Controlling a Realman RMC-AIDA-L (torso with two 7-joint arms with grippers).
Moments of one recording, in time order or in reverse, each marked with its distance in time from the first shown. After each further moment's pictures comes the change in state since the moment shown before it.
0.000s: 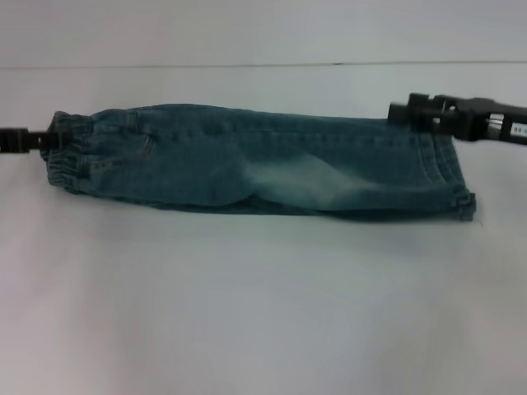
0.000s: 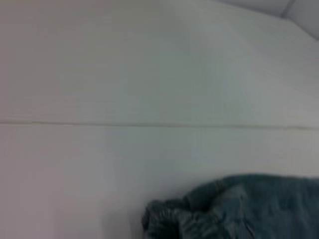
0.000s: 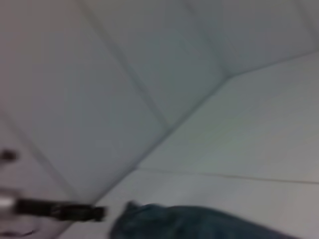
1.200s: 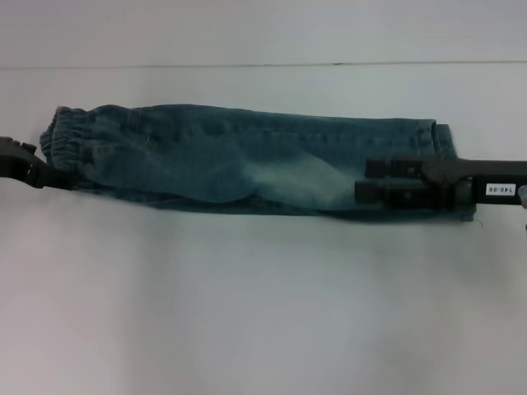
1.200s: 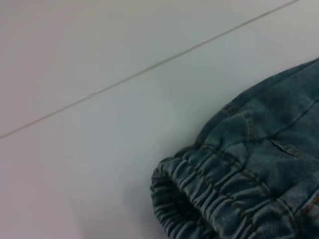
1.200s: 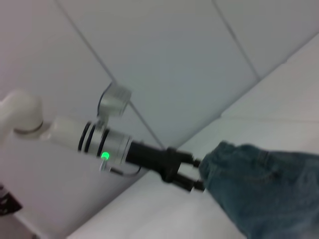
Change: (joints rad) left arm 0.002 -0.060 0.287 0.079 0.197 -0.177 0.087; right arm -0.013 0.019 -0.124 0.013 -0.016 -0.136 -0.025
